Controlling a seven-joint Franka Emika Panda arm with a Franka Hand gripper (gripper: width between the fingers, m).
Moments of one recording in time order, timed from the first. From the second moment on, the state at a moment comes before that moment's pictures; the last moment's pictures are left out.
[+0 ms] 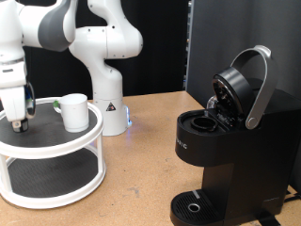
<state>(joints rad) -0.11 -0.32 -0.67 -2.61 -0.30 2.32 -1.51</state>
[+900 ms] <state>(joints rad) -0.10 -0.46 -0.63 -2.48 -0.18 2.00 -1.52</state>
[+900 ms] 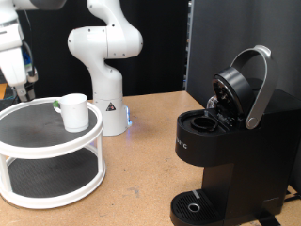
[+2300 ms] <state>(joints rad) -0.01 -0.50 -0.45 -2.44 0.26 1.97 -1.12</state>
